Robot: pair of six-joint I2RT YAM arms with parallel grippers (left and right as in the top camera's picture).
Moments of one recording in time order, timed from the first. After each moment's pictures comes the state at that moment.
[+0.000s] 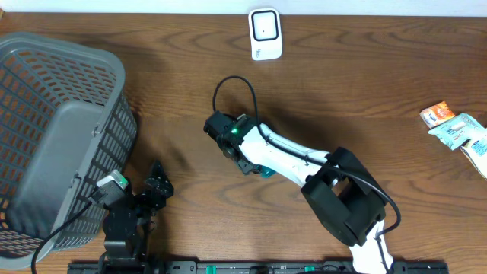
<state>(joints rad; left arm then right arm) -0.04 0.01 0.14 -0.48 -0.12 -0.62 0.84 2.11 1.47 -0.95 0.40 0.31</state>
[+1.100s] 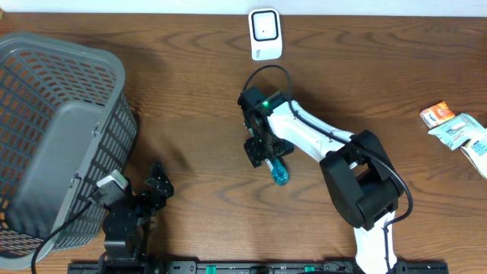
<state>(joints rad) -0.04 0.01 0.14 -0.48 -0.12 -0.62 0.63 2.12 1.49 -1.01 -0.10 0.23</state>
